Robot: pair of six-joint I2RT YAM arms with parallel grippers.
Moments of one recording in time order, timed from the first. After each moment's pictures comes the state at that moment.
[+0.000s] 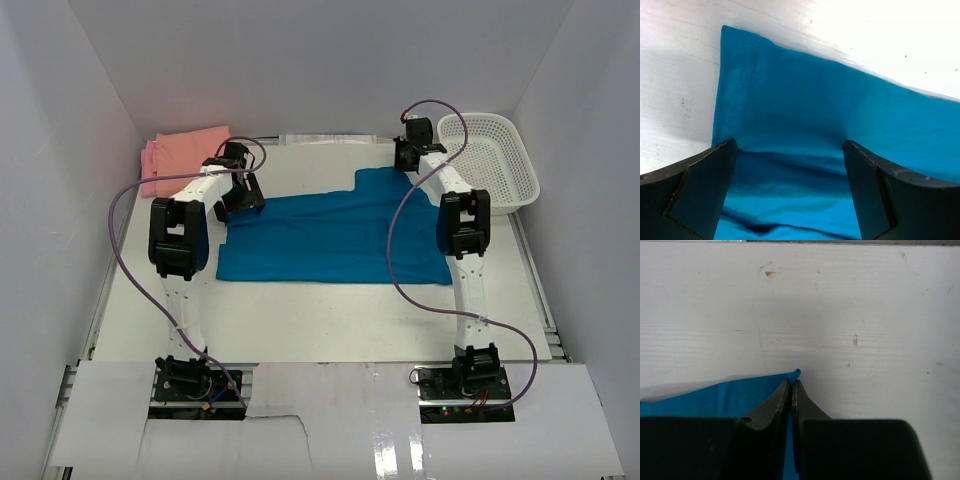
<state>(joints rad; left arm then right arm) -0.16 2.20 1.74 -0.75 -0.15 -0.48 0.17 2.62 2.32 -0.43 -0.01 0.10</state>
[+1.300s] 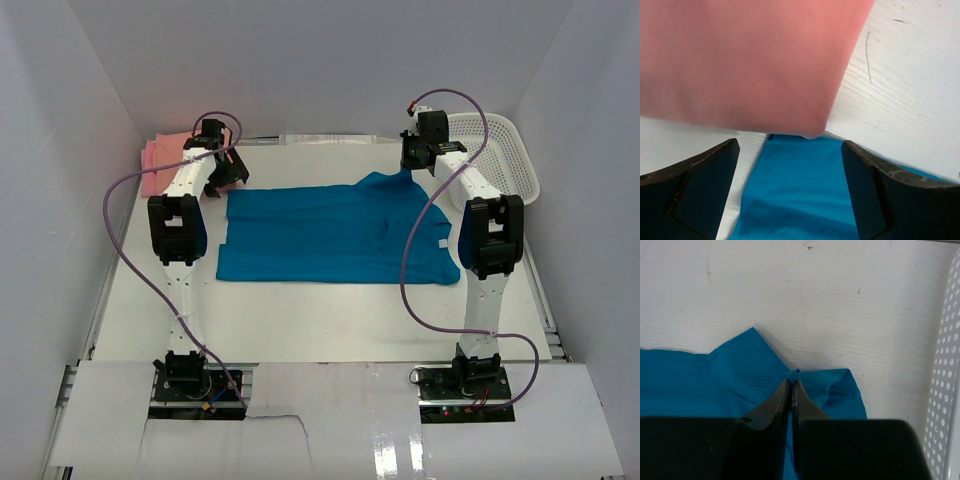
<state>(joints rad) -0.04 2.43 2.20 -0.84 -0.10 -0.52 0.18 2.15 1.83 -0.36 -0.07 0.06</state>
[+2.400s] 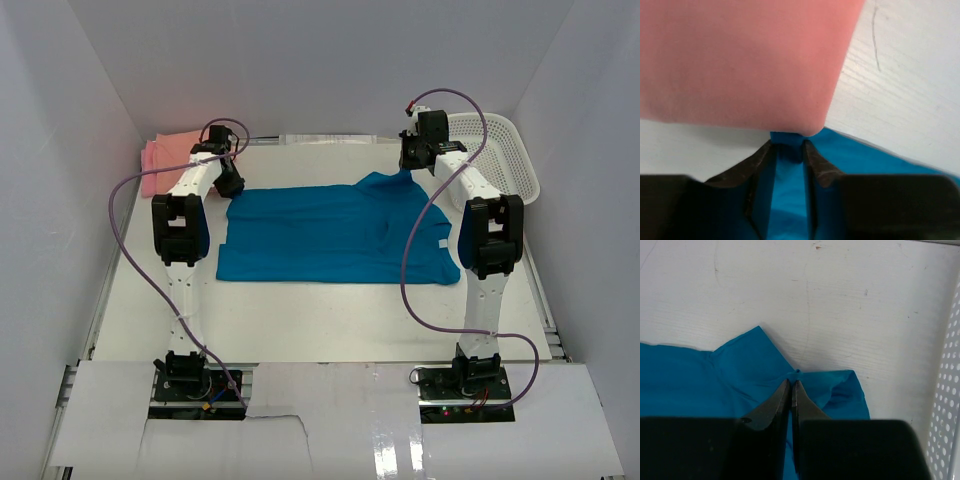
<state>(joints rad) -0.07 2.43 2.12 -0.79 -0.11 -0.52 0.18 2.15 1.84 -0.36 -0.10 0.05</state>
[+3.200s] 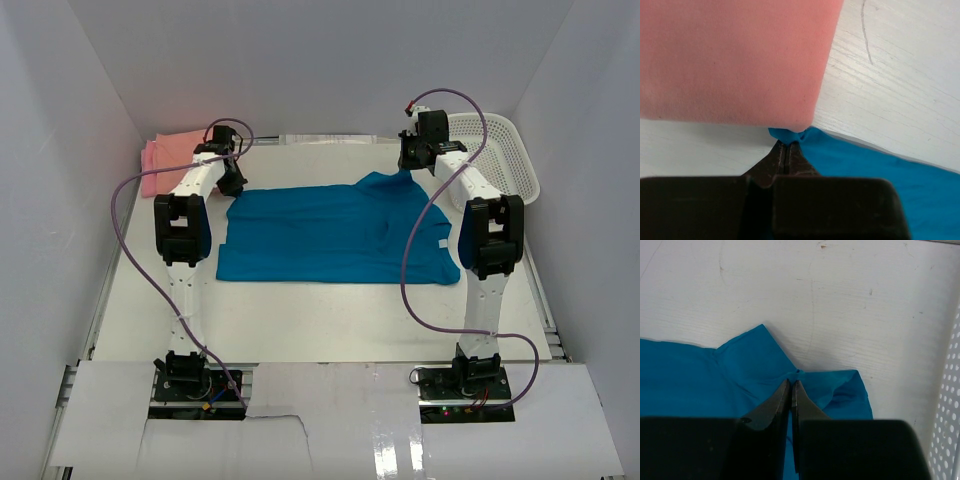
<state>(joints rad) -0.09 2.43 2.11 -0.78 -0.12 -0.49 0.18 2.15 1.84 -0.37 -0.12 0.05</state>
